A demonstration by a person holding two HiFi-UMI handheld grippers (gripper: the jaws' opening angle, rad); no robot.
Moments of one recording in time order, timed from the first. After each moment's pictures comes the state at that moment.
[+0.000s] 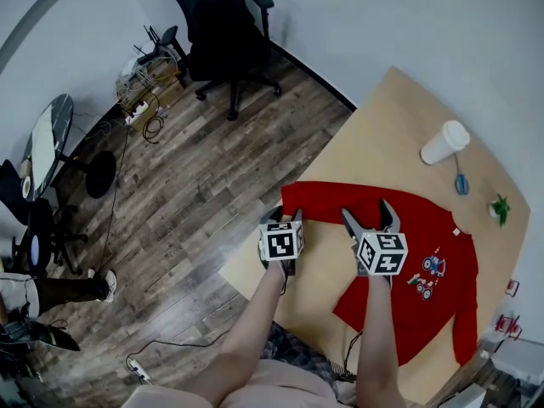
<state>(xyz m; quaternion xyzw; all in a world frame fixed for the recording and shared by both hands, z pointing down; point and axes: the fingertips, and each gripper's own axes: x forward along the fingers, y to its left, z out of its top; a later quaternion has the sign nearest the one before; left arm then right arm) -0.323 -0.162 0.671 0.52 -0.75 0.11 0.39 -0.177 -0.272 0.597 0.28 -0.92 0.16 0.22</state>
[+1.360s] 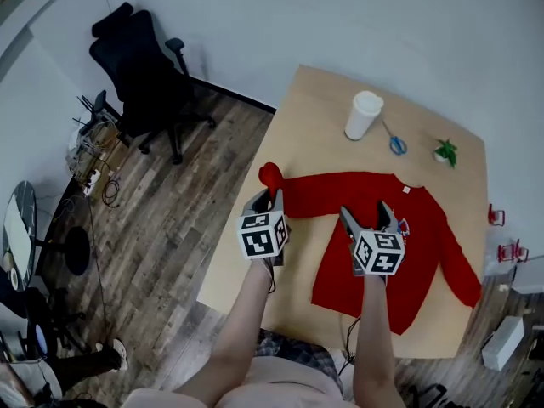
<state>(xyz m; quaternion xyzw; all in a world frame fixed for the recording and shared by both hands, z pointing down) -0.238 -0.252 0.540 0.68 -0.68 0.07 0.28 -0.019 -0.282 0.543 0.47 -0.85 0.17 0.16</state>
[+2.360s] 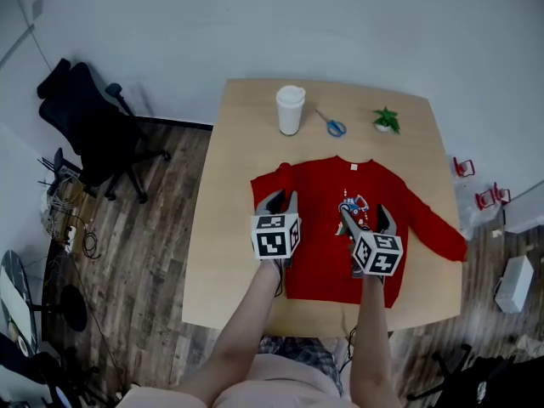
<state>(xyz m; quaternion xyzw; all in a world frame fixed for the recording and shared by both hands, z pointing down) -0.049 -0.274 0.520 0.80 -0.54 0.11 0.24 0.137 -0.242 0.538 0.60 -0.77 0.20 0.12</state>
